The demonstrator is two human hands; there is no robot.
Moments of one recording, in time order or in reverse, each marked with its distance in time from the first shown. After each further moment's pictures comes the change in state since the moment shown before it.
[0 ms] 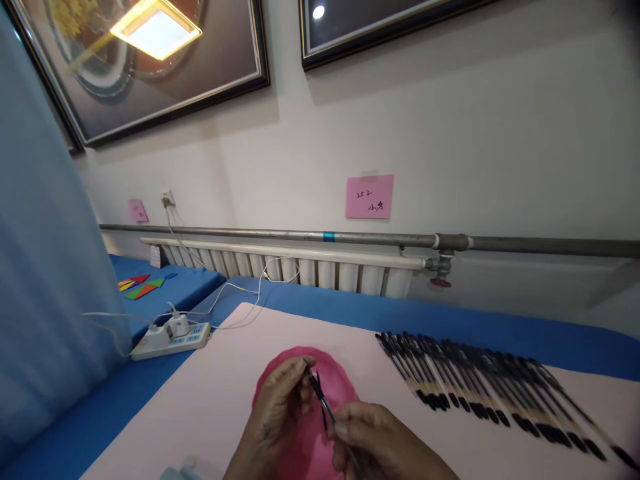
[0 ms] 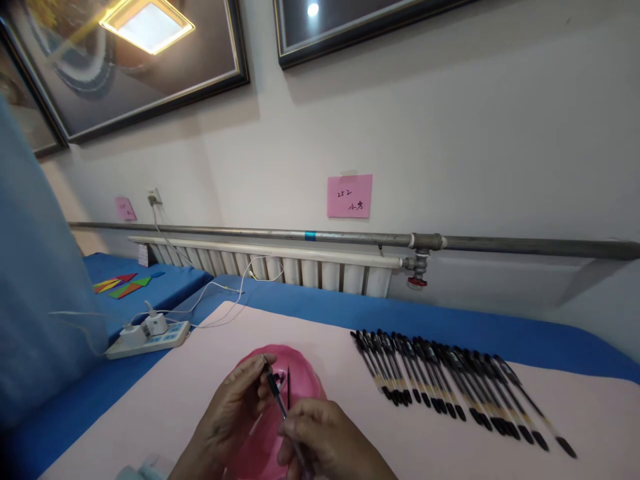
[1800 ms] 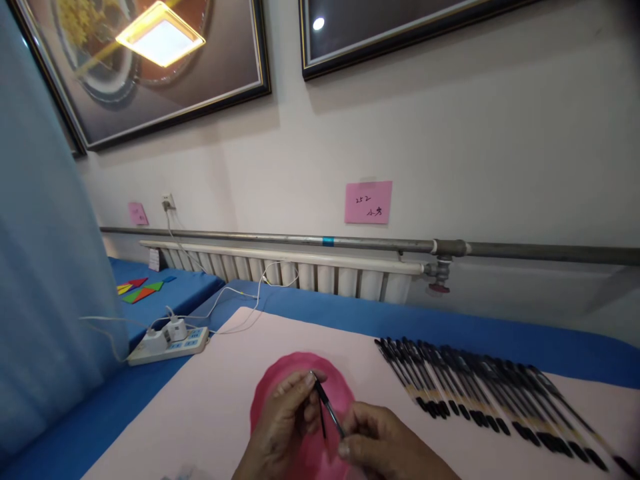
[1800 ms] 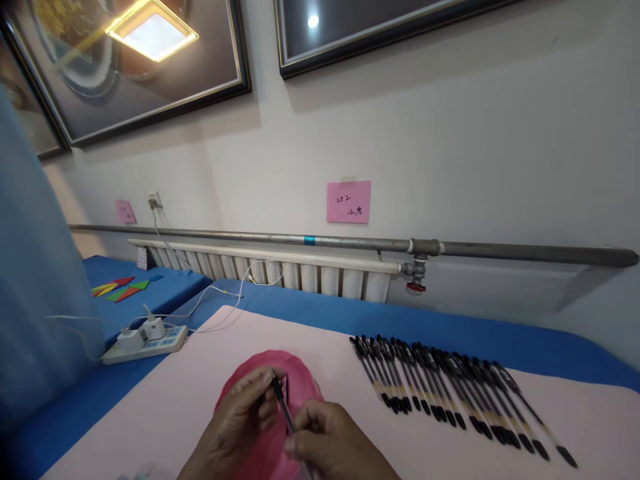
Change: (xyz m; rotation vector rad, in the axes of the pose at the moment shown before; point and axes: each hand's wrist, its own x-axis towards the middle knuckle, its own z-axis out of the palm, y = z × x) left_hand 0.000 -0.009 0.001 0.048 -0.107 -0.047; right_hand -0.005 -0.013 -0.009 -0.193 0.036 -0.061
